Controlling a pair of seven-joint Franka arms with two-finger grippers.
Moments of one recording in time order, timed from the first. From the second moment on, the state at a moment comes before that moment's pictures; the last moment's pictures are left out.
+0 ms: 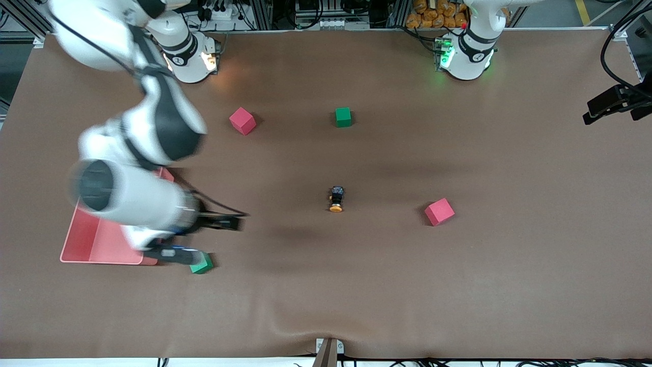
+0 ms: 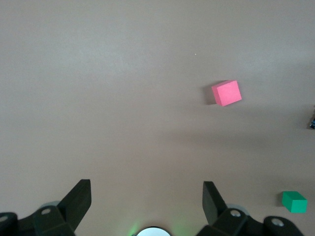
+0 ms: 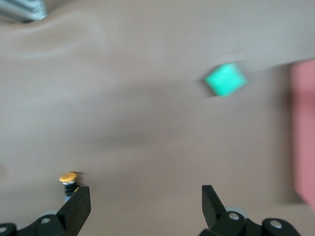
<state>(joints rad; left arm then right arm) 0.05 -0.02 -0.02 -1.51 0.00 1.45 -0.06 0.15 0.66 0.19 -0.95 0.04 1.56 0.50</state>
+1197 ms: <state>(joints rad) -0.51 0.41 -0.03 -1.49 0.00 1.69 -0.53 -0.01 -0.05 -0.12 -1.56 0.03 1.54 0.17</state>
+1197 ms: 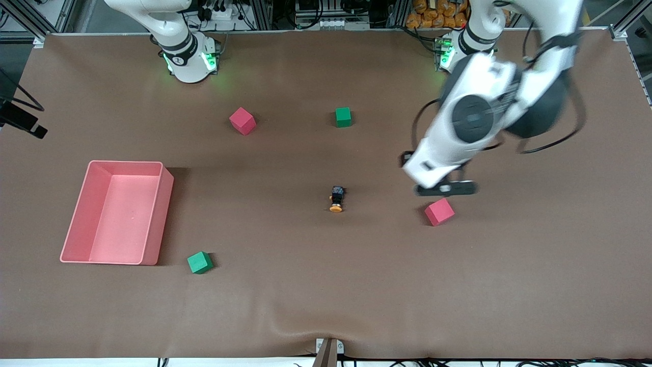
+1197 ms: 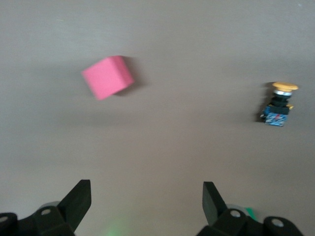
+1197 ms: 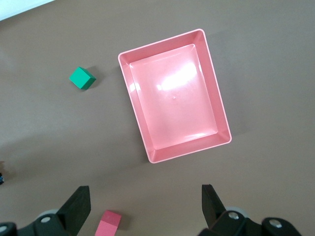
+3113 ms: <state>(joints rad) -0.64 0.92 -0.08 -1.29 -0.16 2.12 -0.55 0.03 -0.02 -0.12 -1.49 -0.02 1.47 0.05</state>
